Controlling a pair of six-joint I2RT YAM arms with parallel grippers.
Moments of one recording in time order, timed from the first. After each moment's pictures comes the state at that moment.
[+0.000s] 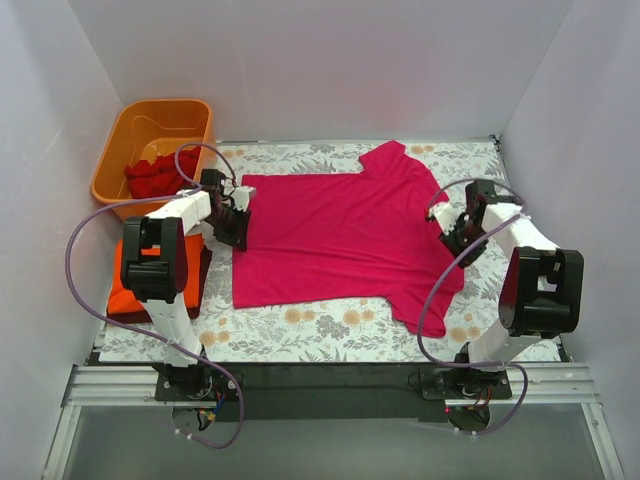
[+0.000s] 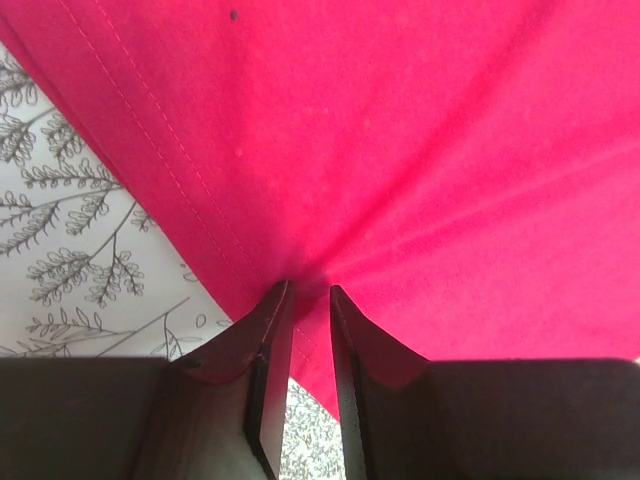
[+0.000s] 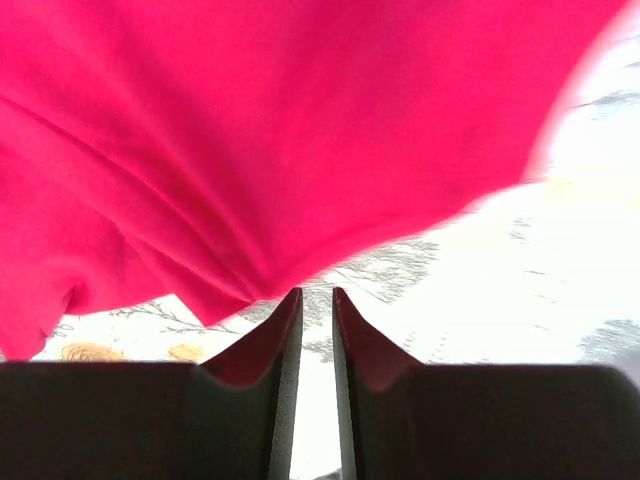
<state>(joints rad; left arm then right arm) -0.07 1.92 1.29 -0.67 0.34 0.27 -0.03 1.60 1.02 -0.86 -0.10 -0.84</state>
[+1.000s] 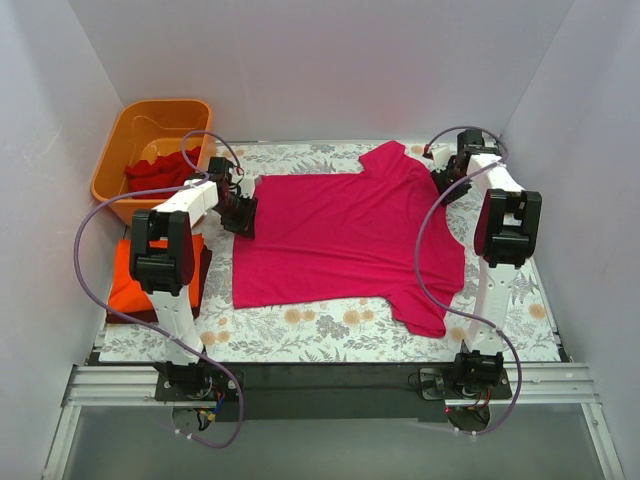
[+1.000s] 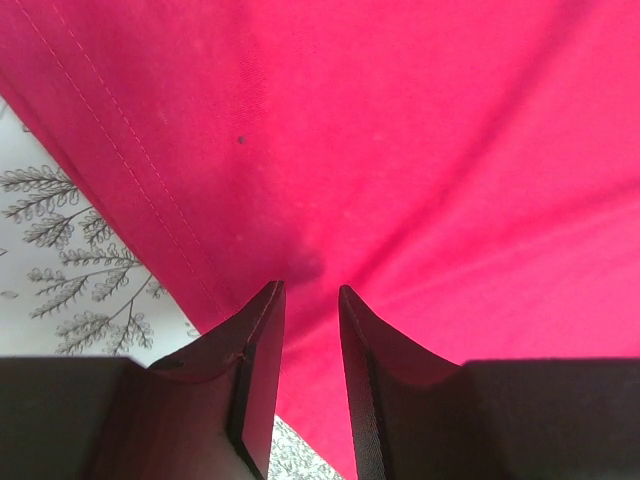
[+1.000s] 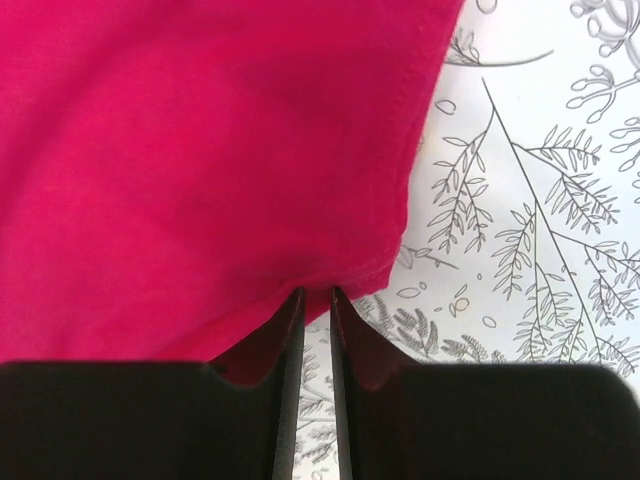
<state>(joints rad) -0.11 1.99 1.45 -0.71 0.34 0.18 -0.05 2.28 1.89 -0.78 -0.24 -0.61</state>
